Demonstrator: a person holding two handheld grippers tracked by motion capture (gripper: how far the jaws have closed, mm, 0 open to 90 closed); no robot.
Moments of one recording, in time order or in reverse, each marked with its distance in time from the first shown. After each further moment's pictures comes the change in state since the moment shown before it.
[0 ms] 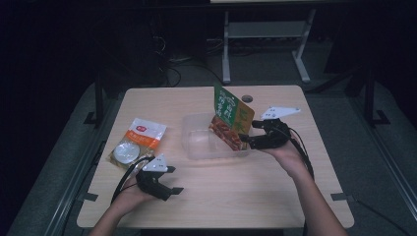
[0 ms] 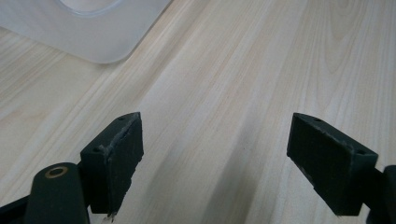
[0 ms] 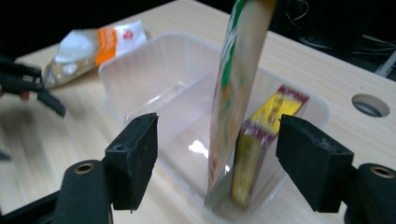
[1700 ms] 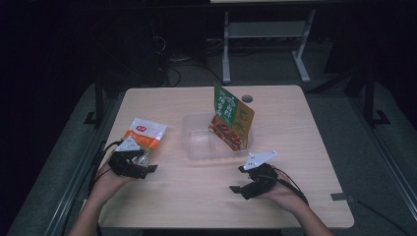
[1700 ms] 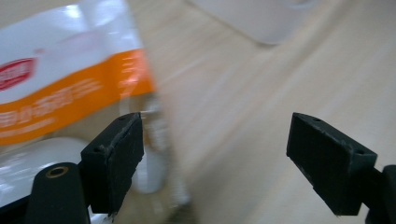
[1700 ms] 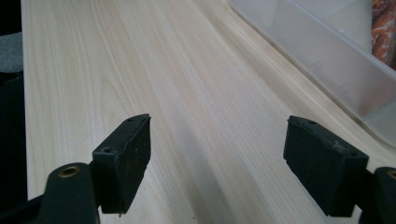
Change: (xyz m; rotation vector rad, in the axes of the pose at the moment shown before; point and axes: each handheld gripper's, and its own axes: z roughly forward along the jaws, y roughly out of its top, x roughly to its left) left arm 0.062 -0.016 -0.062 0.022 0.293 -0.207; right arm 0.063 -0.086 0.027 0.210 0.240 -0.139
